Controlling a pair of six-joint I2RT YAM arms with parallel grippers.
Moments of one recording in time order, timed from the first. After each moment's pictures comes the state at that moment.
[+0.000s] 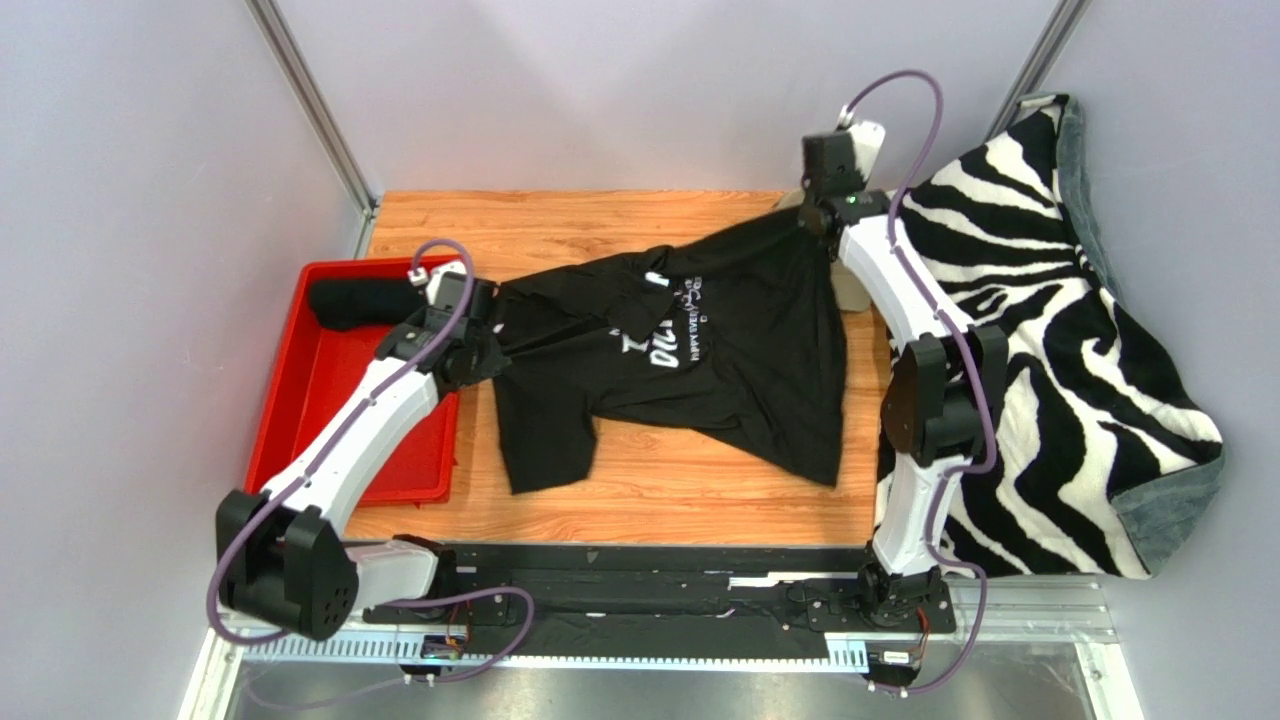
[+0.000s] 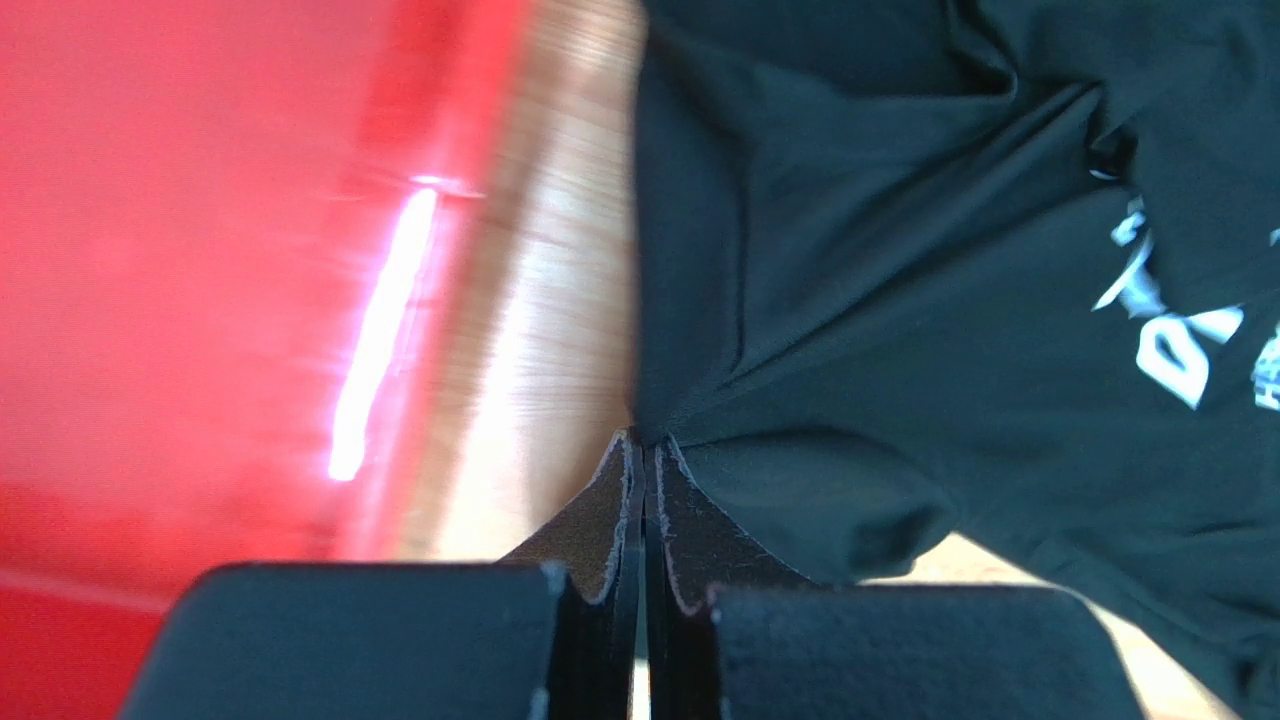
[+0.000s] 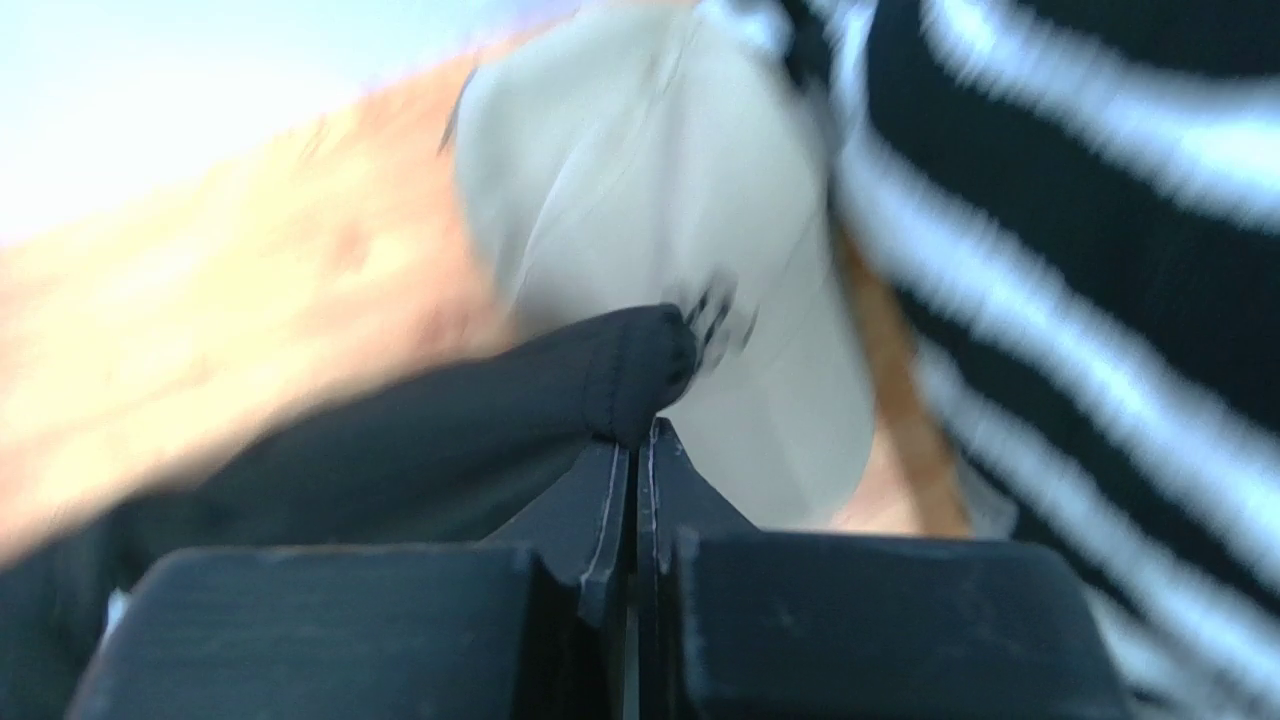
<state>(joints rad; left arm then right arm) -0.31 1.25 1.00 -0.67 -0.30 -0.61 0.21 1.93 1.79 -0.52 0.49 0.39</state>
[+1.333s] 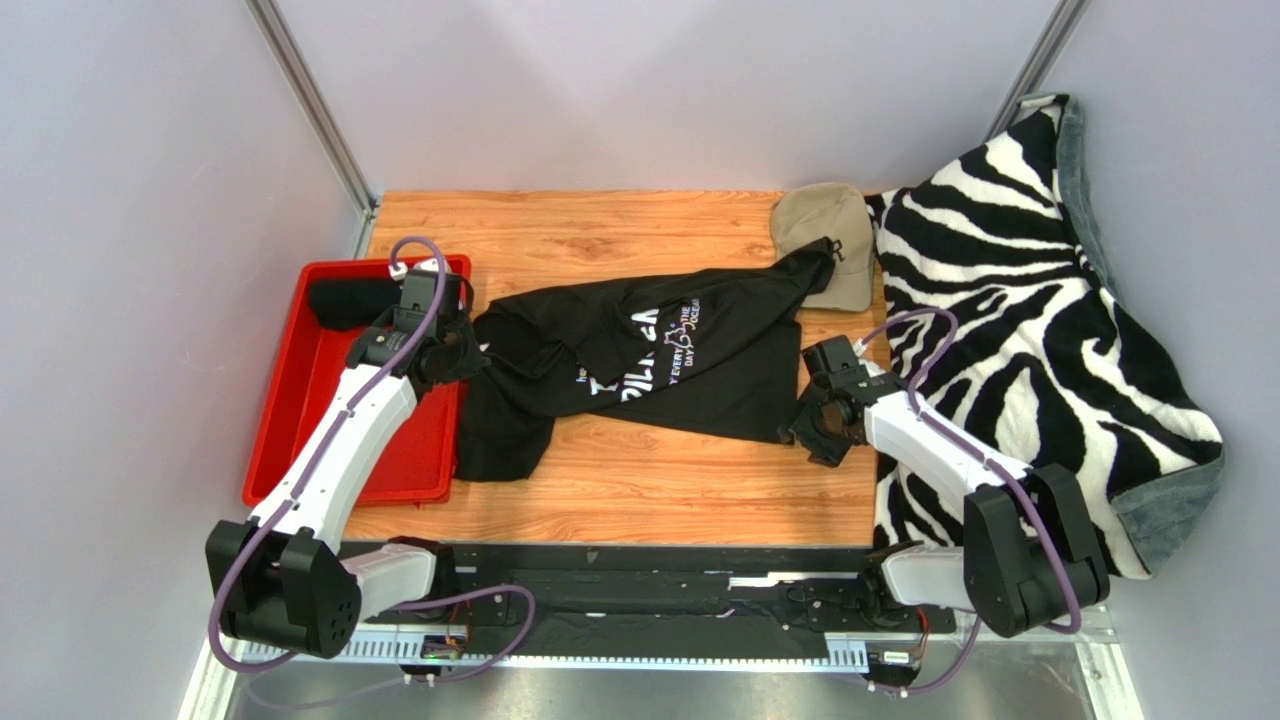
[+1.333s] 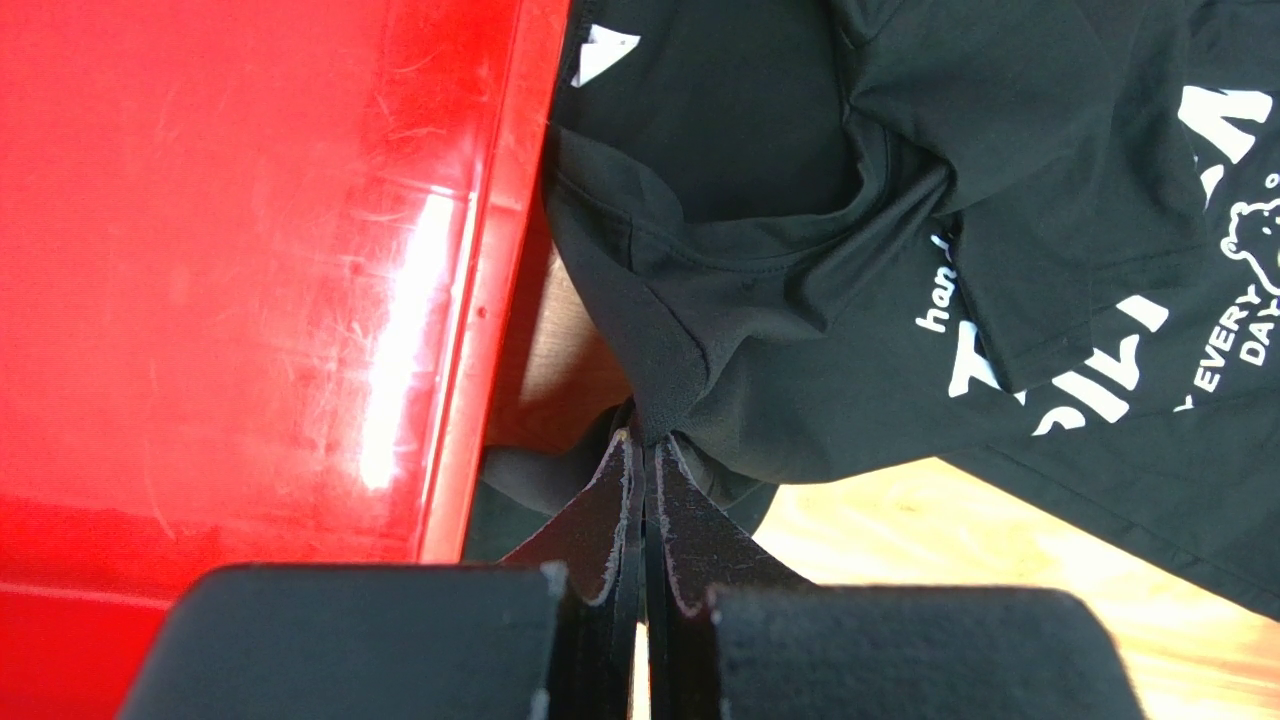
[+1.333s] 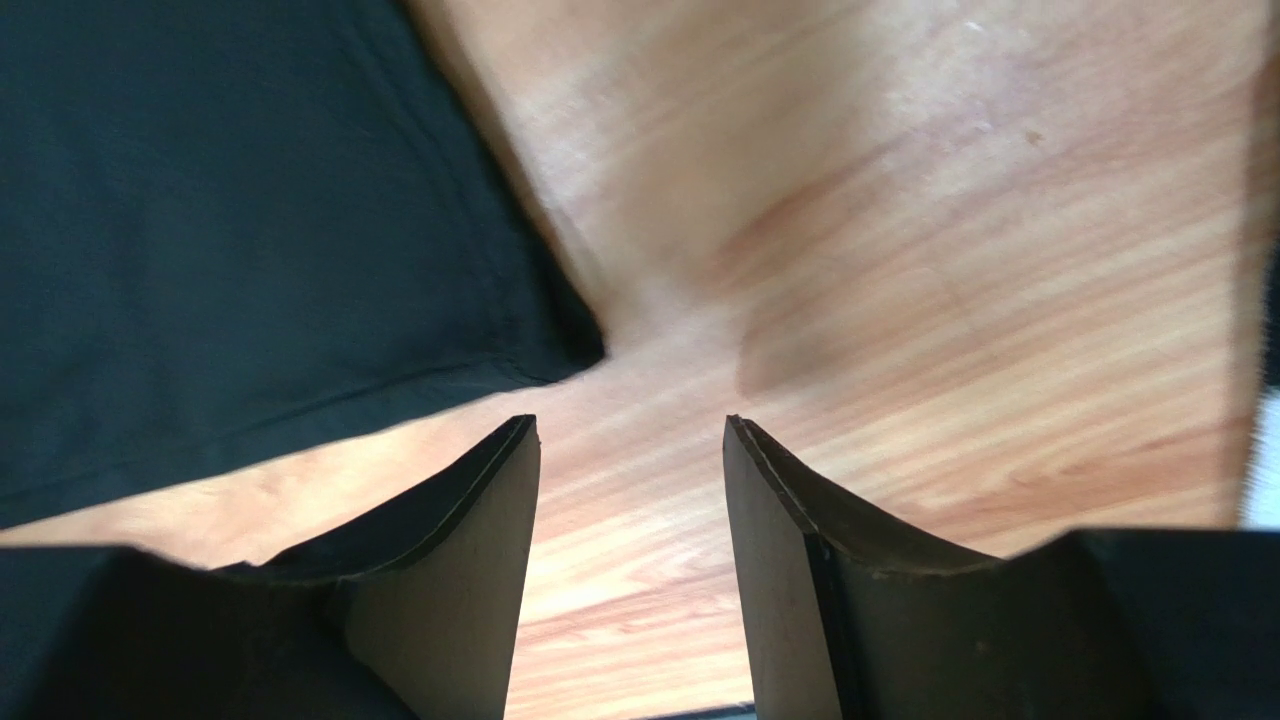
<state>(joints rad) -0.19 1.18 1.01 -0.72 -0.18 -0.47 0.33 1.30 0.70 -0.63 0.11 0.91</state>
